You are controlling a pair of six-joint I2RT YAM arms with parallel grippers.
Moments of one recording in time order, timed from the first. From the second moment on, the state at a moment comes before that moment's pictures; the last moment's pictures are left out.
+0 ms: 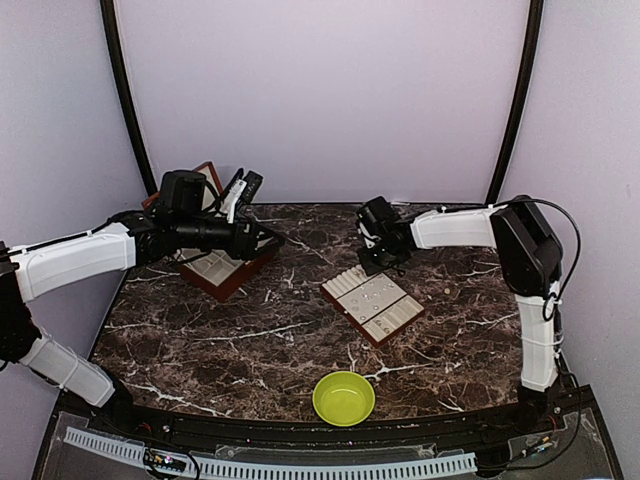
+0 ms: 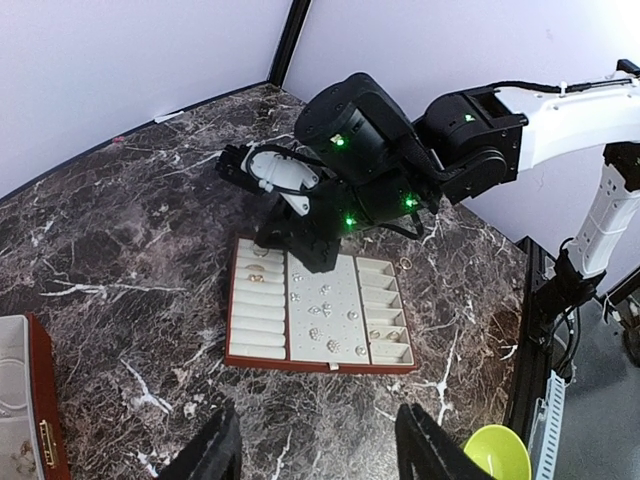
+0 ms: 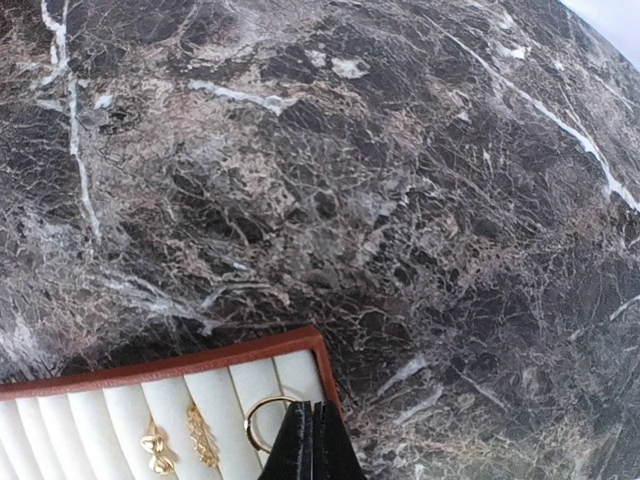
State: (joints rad) left arm -0.57 1.39 1.04 -0.11 0.51 -0.12; right arm 0.65 2.13 1.54 -0.43 0.24 0.16
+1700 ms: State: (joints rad) left arm -0.88 1.82 1.20 0.37 0.35 -0.62; right arm 0.82 1.33 0.72 0.28 0.03 0.21
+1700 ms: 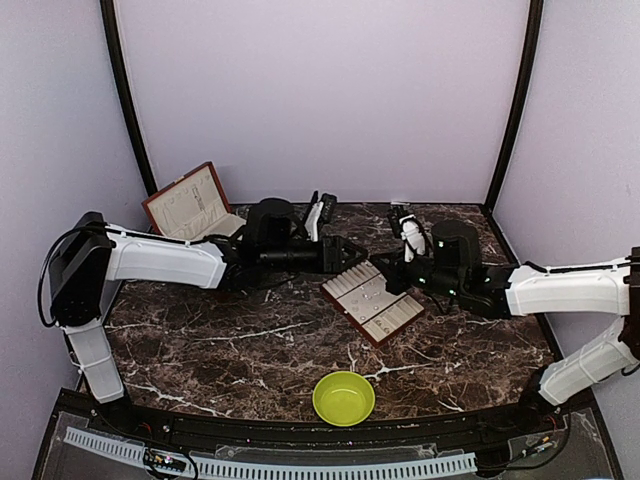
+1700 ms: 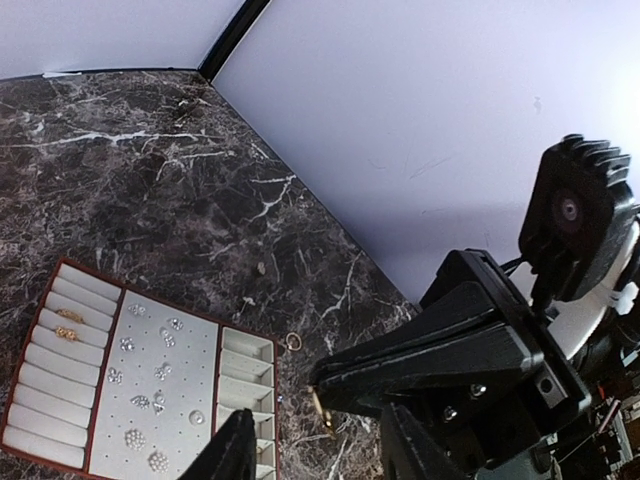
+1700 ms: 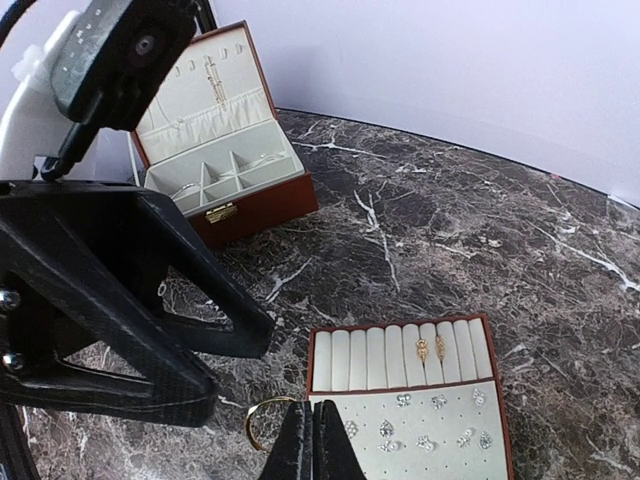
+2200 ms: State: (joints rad) left arm -0.88 1.85 1.21 0.32 0.36 -0.62; right arm 0.86 1.35 0.72 0.28 0.08 0.19
